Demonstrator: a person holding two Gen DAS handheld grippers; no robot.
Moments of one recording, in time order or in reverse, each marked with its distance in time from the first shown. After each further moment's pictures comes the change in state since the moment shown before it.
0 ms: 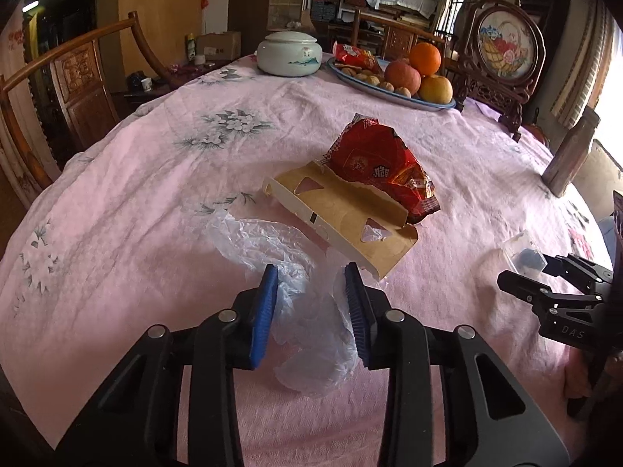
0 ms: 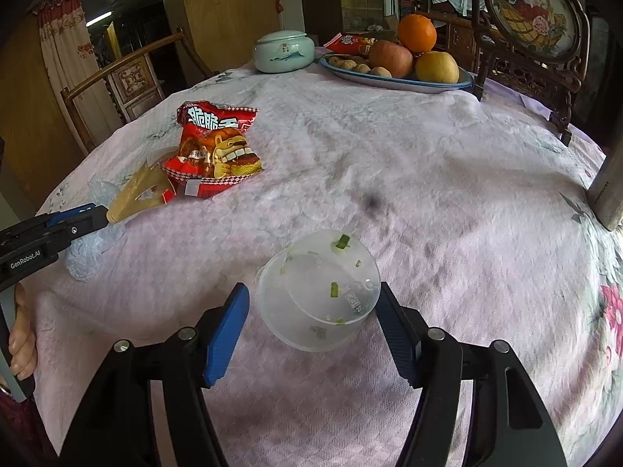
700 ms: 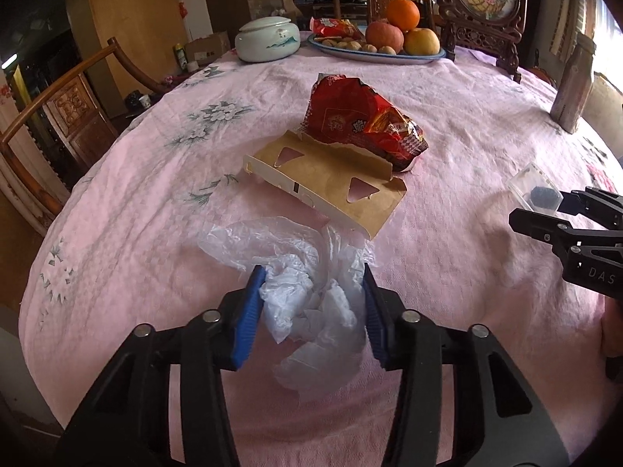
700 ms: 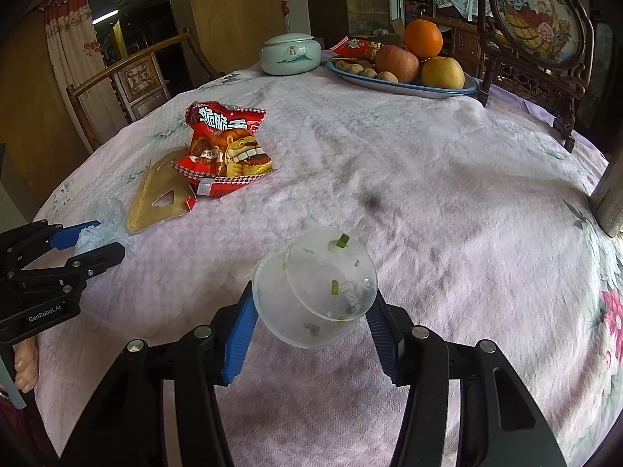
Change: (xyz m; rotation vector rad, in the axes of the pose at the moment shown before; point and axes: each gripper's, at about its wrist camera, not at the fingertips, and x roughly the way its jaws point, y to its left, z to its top) left arm 0.005 -0.031 -0.017 0.159 0.063 0.120; right arm 0.000 0.004 0.000 -0.015 -0.010 0.011
